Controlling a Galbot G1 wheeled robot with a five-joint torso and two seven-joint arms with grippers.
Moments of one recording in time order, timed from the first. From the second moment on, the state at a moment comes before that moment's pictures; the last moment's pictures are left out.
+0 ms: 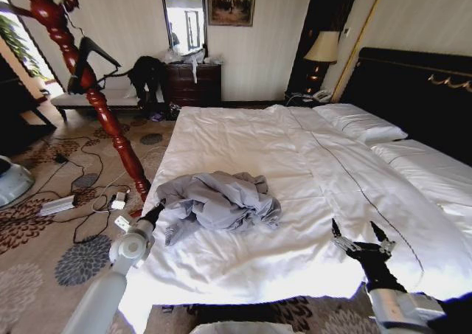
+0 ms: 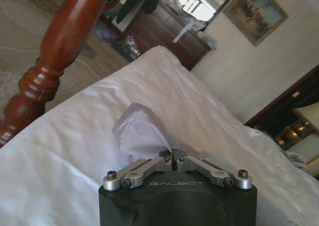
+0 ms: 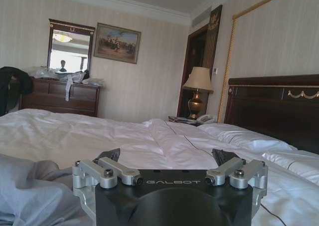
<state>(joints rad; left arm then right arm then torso) 1.25 -1.04 -0.51 -1.98 -1.30 0.21 -0.39 -2.01 1.39 0.94 2.40 0.32 0.08 0.04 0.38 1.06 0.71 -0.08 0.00</state>
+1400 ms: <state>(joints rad) 0.63 -0.20 -0.85 -2.17 -2.01 0.30 -0.46 -1.95 1.37 0.88 2.38 0.36 0.06 0.05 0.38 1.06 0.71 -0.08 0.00</state>
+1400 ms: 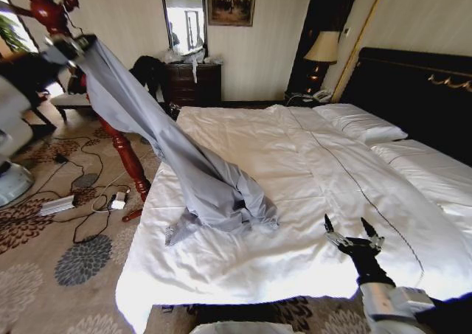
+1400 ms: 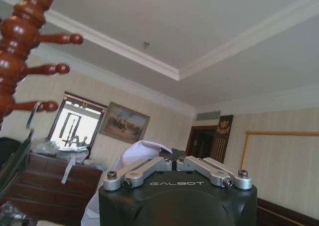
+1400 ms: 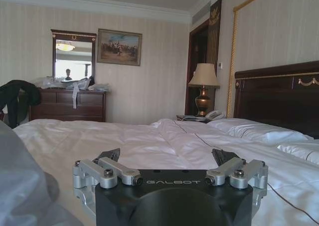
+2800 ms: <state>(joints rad) 1.56 0.67 -1.86 -1.81 -2.07 0.29 -0.59 -1.92 1.37 0.82 2.33 0.38 0.09 0.05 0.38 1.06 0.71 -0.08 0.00</state>
